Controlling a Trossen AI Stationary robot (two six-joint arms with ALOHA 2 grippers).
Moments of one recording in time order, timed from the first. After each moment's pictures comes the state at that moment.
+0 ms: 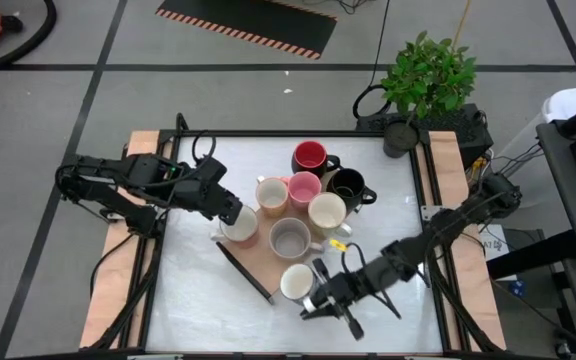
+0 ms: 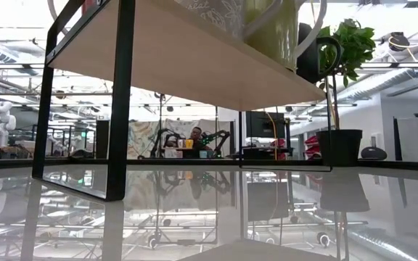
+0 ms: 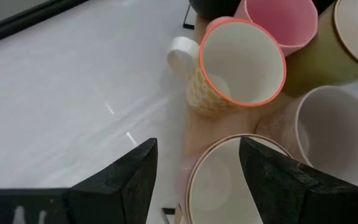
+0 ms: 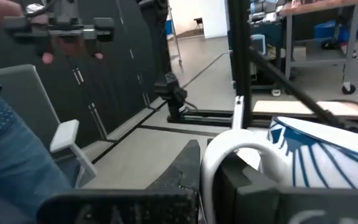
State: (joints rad) left arm -0.23 1.43 1.76 -1.44 -0.42 -1.11; right arm 0.58 1.54 1.03 0.45 0.06 0.26
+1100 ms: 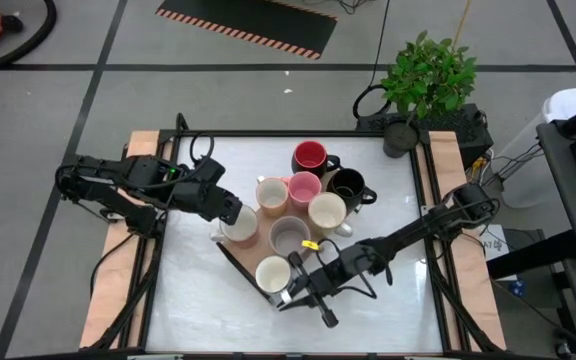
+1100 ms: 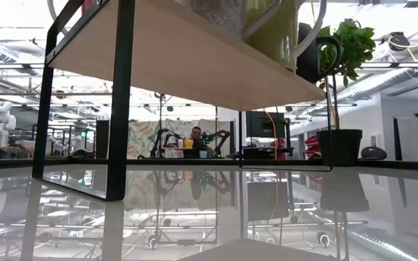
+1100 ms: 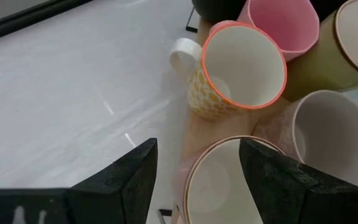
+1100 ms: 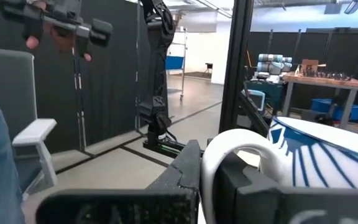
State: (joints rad) left arm -0.25 1.43 1.76 -1.45 -0.44 -1.17; right arm 0.42 1.77 1.03 0.86 -0.13 -0.01
